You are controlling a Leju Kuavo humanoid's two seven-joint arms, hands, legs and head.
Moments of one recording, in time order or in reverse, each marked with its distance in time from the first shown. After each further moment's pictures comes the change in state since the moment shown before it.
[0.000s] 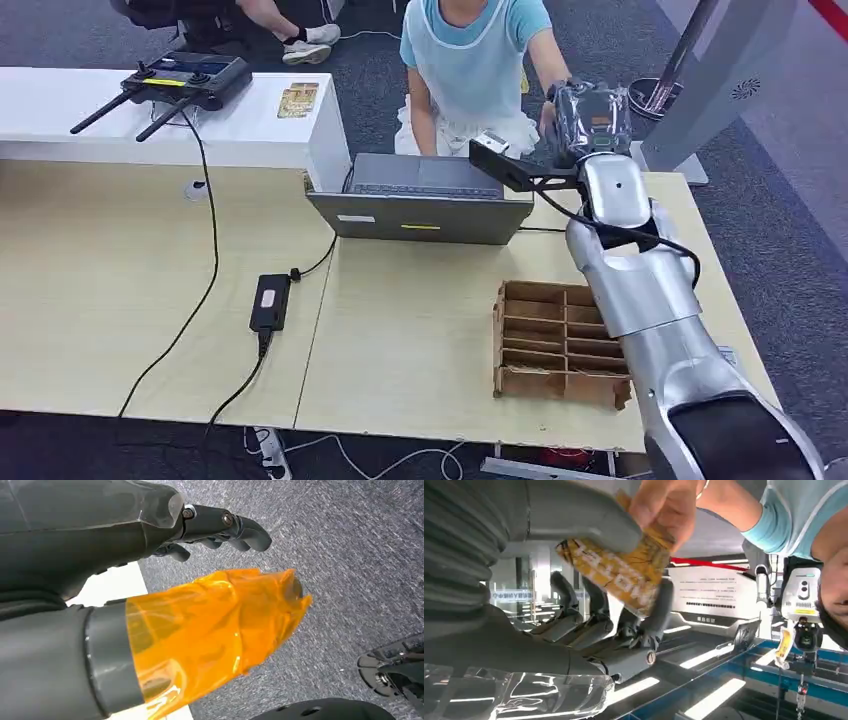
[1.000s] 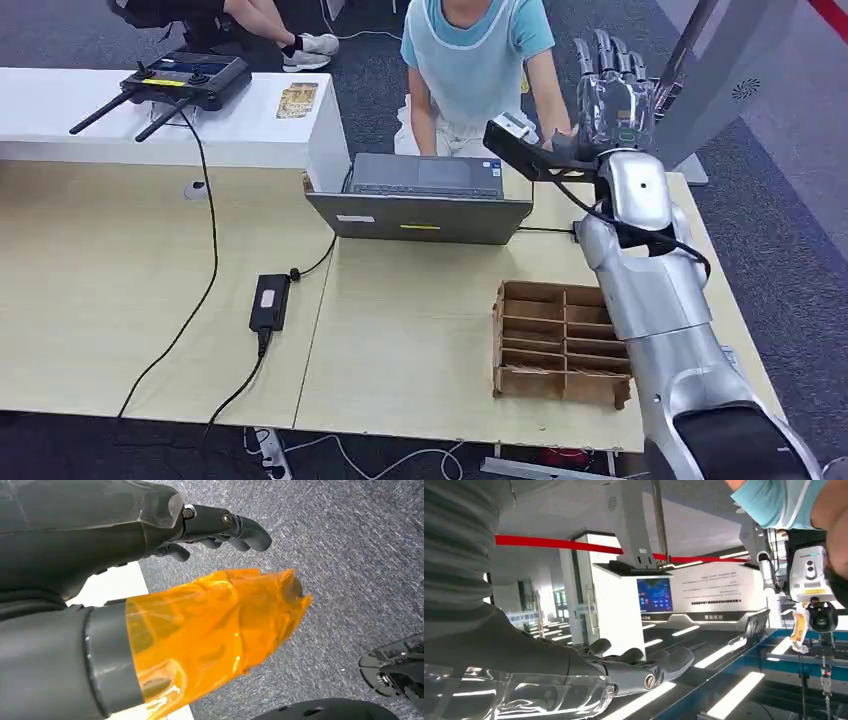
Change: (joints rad) left arm 0.001 0.000 -0.001 0.000 0.000 0.000 0.002; right arm 0.031 0.002 -0.073 -0.085 -0.058 -0.034 -0.022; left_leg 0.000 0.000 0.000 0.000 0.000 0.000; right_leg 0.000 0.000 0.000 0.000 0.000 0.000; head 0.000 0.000
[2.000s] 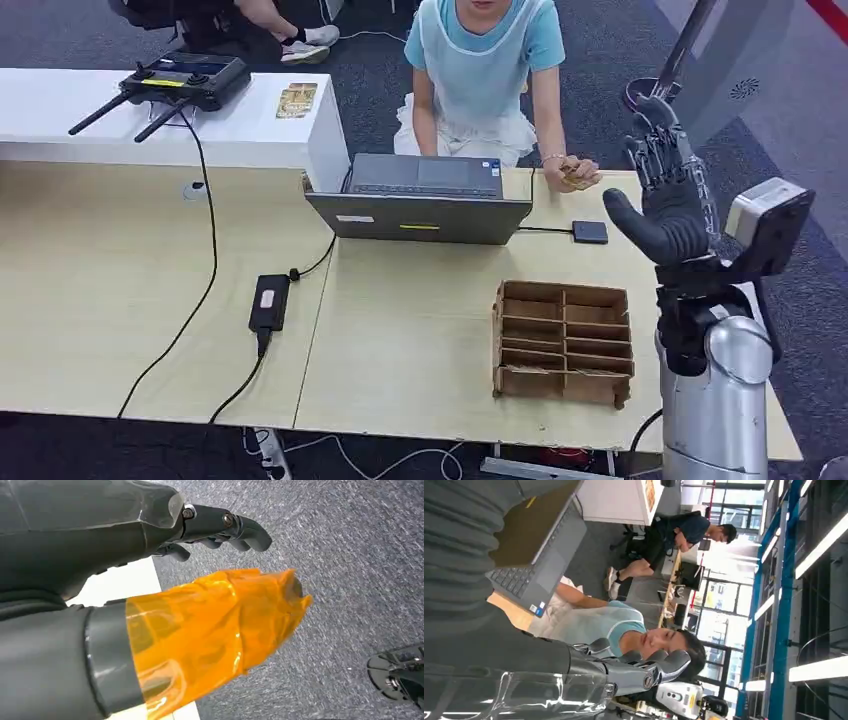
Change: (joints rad) left arm 0.011 0.005 0.035 0.000 0.061 0.017 0.031; right arm 0.472 -0.002 -0.330 -0.564 -1.486 0.350 -0.279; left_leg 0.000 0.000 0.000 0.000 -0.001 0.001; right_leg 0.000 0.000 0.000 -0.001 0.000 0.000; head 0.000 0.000
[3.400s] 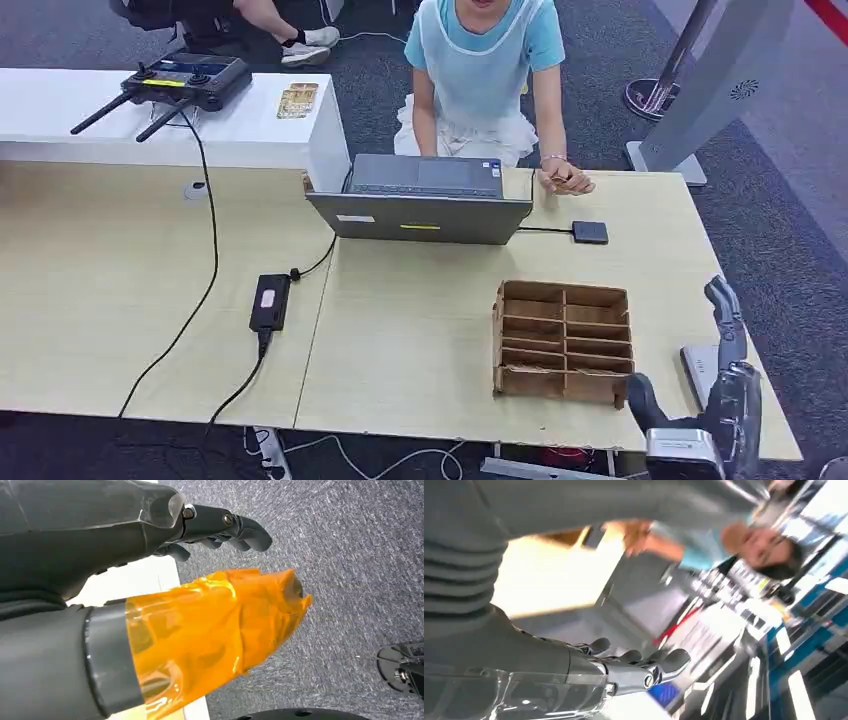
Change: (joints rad) left arm 0.002 -0.029 0.079 0.000 0.044 0.032 0.077; right arm 0.742 0.237 -0.009 -0.481 0.845 -0.449 -0.211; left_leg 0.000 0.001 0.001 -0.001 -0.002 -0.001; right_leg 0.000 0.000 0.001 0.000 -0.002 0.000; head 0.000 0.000
